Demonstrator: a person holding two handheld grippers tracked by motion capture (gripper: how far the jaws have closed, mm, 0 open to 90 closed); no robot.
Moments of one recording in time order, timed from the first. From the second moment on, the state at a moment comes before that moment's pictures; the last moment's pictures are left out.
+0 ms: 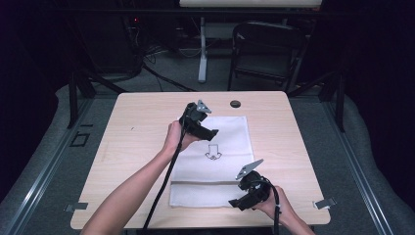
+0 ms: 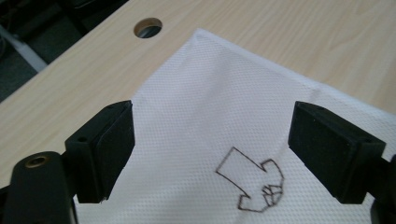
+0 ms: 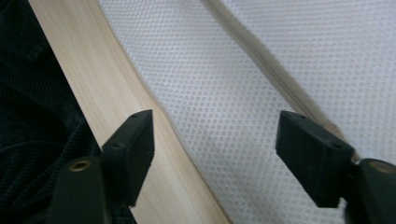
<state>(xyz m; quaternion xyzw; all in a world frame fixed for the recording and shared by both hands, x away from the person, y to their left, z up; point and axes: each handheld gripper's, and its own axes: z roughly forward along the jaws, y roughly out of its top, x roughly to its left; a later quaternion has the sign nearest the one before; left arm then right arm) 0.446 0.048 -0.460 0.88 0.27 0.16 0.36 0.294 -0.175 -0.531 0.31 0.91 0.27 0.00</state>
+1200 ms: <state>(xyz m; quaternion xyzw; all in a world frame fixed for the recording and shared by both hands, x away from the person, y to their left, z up) 0.365 0.078 -0.502 0.89 0.25 0.09 0.36 0.307 -0.238 -0.517 0.38 0.88 0.27 0.04</state>
